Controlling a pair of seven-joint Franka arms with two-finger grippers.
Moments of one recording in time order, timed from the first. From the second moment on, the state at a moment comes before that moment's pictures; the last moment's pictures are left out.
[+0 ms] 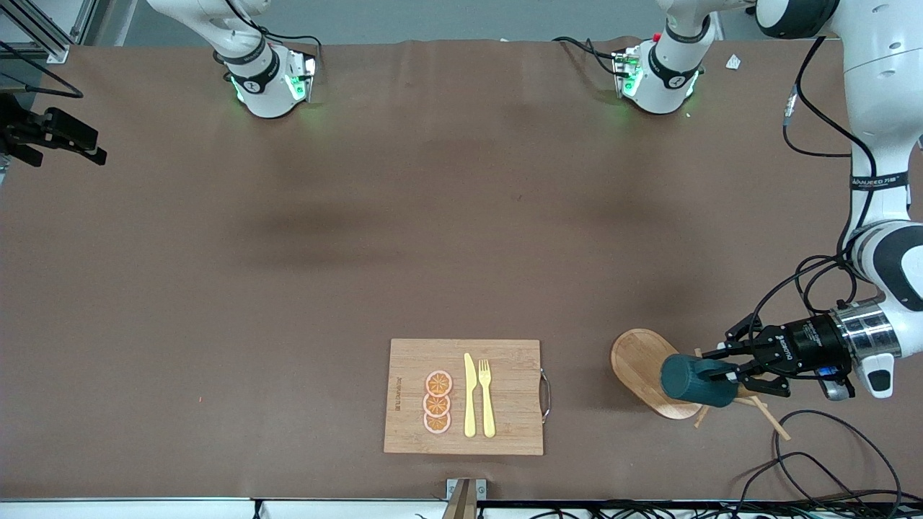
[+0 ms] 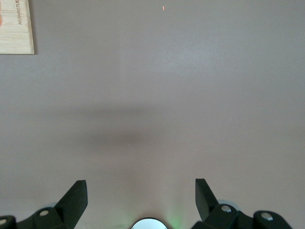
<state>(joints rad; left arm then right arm) 0.10 0.68 0.02 -1.31 -1.11 1.84 -0.82 -0.02 -0.09 -0.04 -1.59 0.02 1.44 -0.06</state>
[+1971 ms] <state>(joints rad) 0.05 0.22 -0.23 -1.30 -0.09 1.51 -0.59 -0.02 -0.09 -0.04 -1.60 0.02 1.44 -0.06</state>
